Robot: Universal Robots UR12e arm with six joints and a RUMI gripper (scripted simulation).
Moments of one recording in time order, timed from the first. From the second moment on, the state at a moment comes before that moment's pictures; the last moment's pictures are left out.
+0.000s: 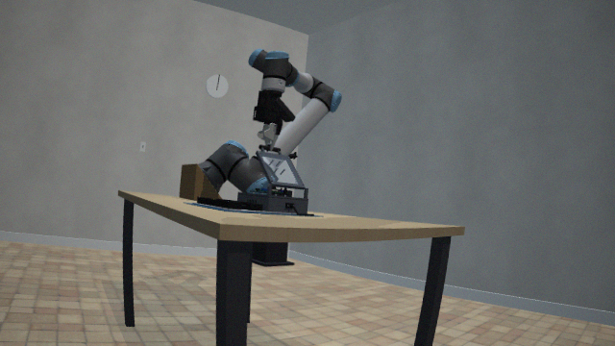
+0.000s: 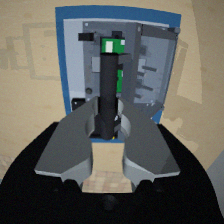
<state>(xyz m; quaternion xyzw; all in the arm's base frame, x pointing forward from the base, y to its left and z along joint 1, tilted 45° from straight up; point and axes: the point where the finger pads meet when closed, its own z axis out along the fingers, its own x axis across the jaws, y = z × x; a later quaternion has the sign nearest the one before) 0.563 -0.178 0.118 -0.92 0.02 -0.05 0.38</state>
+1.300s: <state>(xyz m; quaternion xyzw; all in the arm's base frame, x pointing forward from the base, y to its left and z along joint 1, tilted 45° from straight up) 0.530 -0.141 0.081 -0.92 0.02 -0.05 0.38</state>
